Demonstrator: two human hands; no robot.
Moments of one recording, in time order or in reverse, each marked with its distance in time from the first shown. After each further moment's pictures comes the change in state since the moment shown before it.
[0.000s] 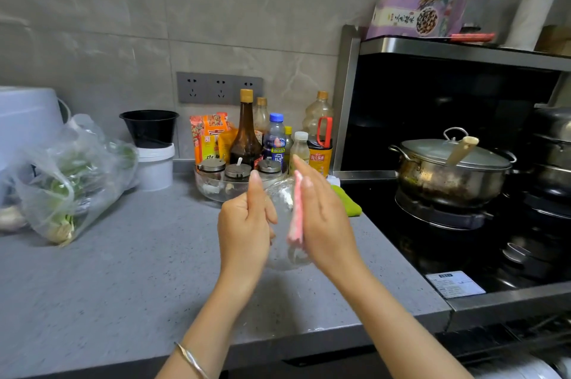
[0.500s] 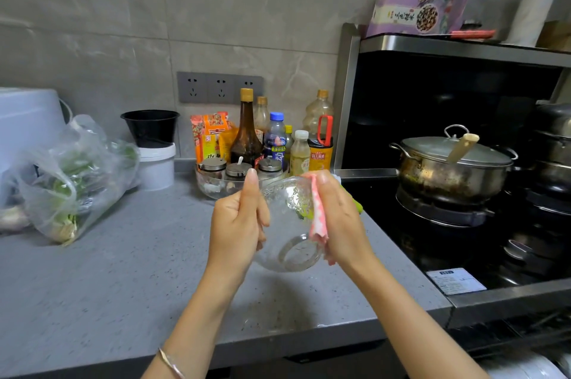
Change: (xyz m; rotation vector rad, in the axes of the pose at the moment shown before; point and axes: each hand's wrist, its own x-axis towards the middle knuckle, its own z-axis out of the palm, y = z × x) left_hand -0.001 0.008 -0.015 -0.119 -0.107 -0.086; right_hand -0.001 0.001 -0.018 0.282 -0.022 0.135
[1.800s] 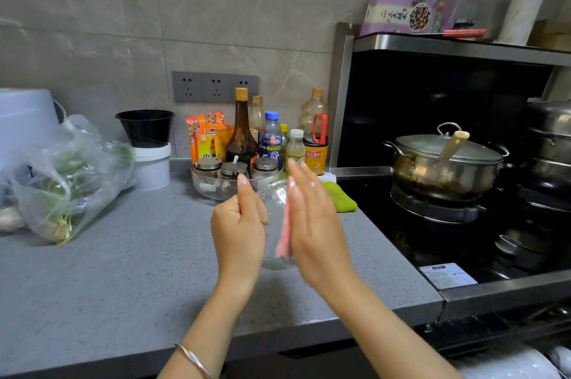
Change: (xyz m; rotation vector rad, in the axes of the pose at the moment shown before) left_hand -0.007 -0.010 0.018 0.135 0.184 0.135; right_hand -0.022 0.003 0.019 -0.381 0.004 -0.121
